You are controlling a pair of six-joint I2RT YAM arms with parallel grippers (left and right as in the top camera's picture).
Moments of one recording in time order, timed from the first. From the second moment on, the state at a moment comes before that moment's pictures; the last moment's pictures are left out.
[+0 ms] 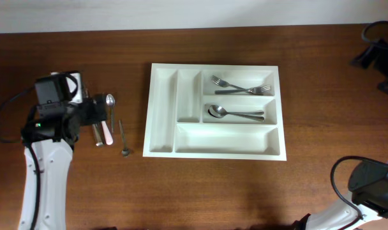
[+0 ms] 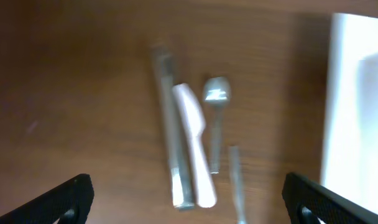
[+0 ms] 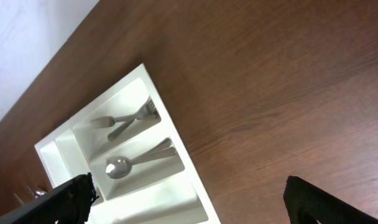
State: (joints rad) left arm 0.18 1.36 1.15 -0.70 -0.07 0.01; right arm -0.54 1.90 2.29 -1.59 -0.39 0.16
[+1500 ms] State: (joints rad) left arm 0.28 1.89 1.15 -0.47 0.05 -0.11; right arm -0.56 1.90 2.29 -1.59 -0.40 0.18
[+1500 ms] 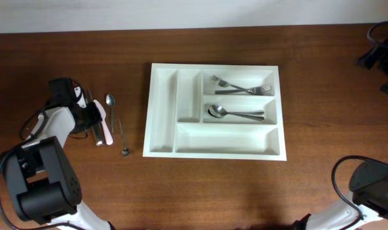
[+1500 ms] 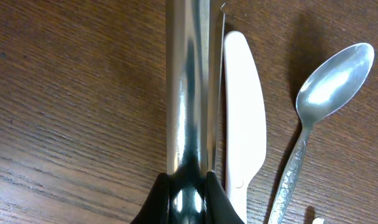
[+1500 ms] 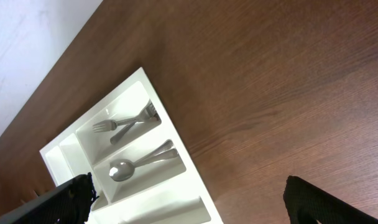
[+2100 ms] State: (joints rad) left arm 0.28 1.77 1.48 -0.77 0.06 -0.07; right arm -0.56 1.90 2.29 -1.59 -0.40 0.18
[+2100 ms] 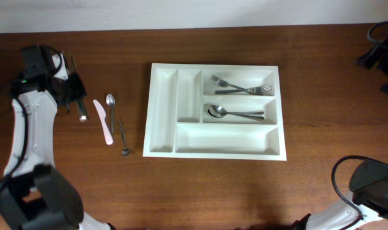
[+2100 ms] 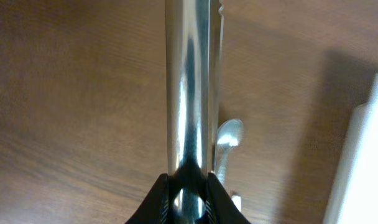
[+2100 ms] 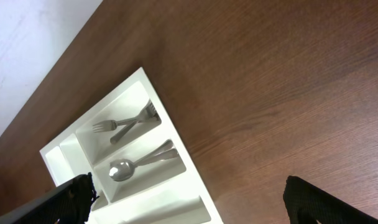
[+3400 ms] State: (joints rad) left arm -0.64 1.99 1.53 -0.98 0.25 0.97; right arm -0.56 1.90 2.29 -1.59 -0.40 0.18
